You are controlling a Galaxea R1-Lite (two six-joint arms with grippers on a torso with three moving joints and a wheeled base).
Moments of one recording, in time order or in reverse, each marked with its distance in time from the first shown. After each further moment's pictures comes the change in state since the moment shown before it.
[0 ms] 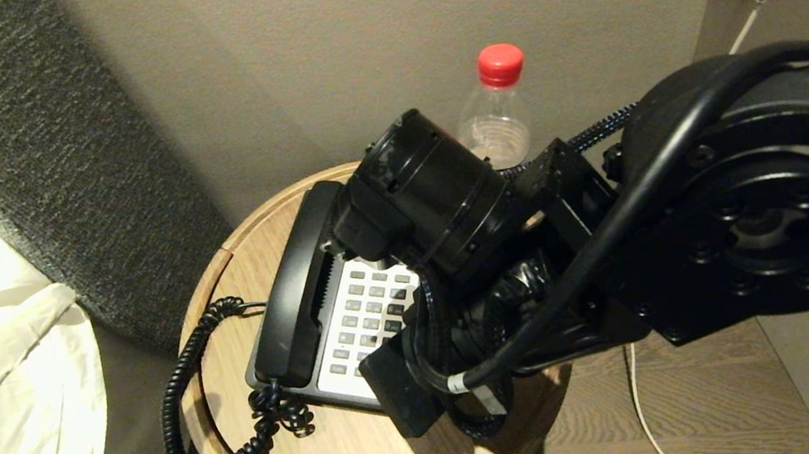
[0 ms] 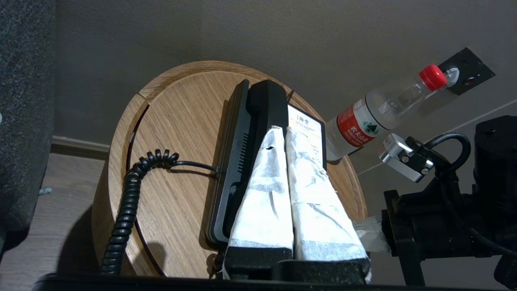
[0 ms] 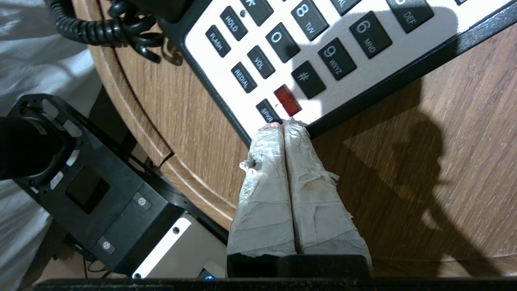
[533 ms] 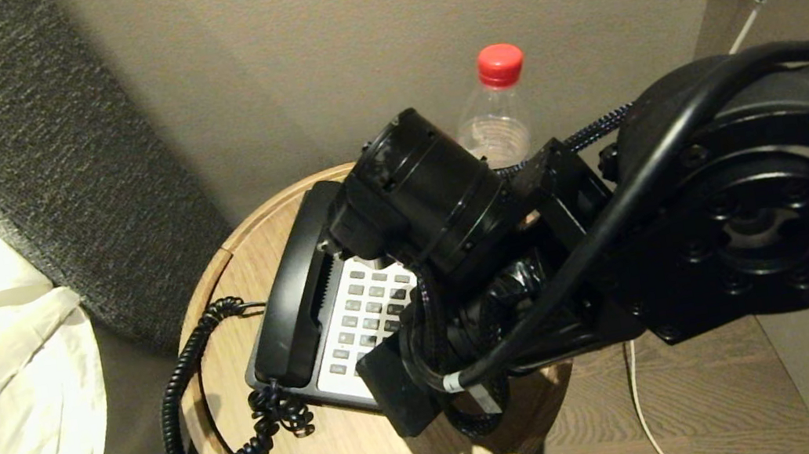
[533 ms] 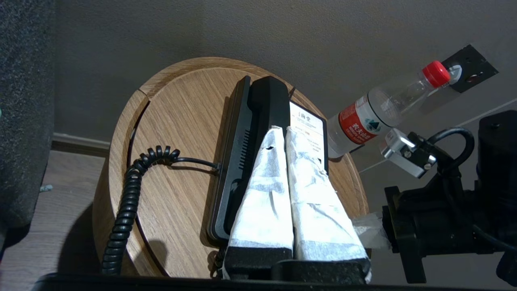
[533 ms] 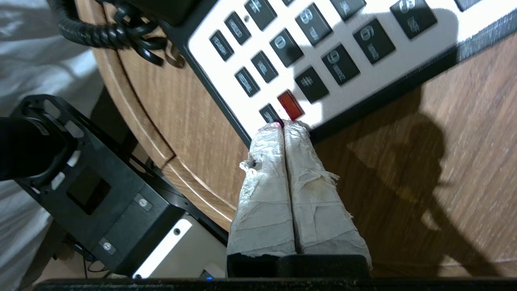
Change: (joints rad) left arm 0.000 0.001 0.008 -0.001 0.000 -0.001; right arm 0.000 0.007 -0.013 0.000 0.003 -0.004
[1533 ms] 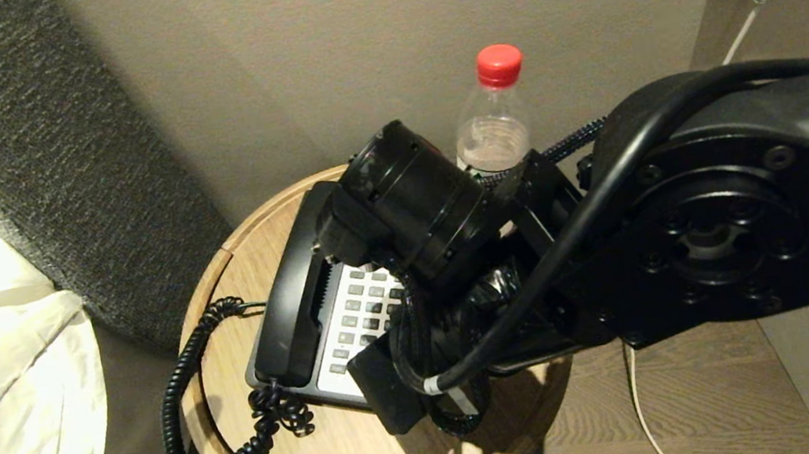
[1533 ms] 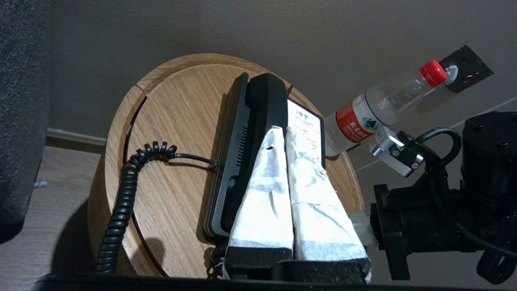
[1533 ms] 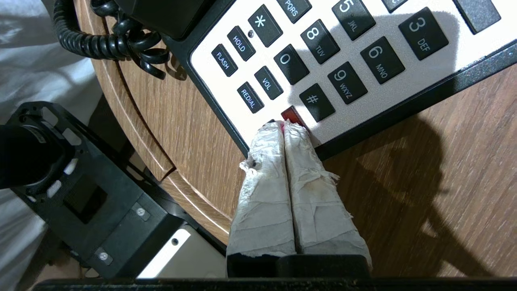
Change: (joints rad) left arm 0.000 -0.002 0.005 0.000 -0.006 -0.017; right arm -0.013 0.037 -0.020 -0.001 -0.019 -0.009
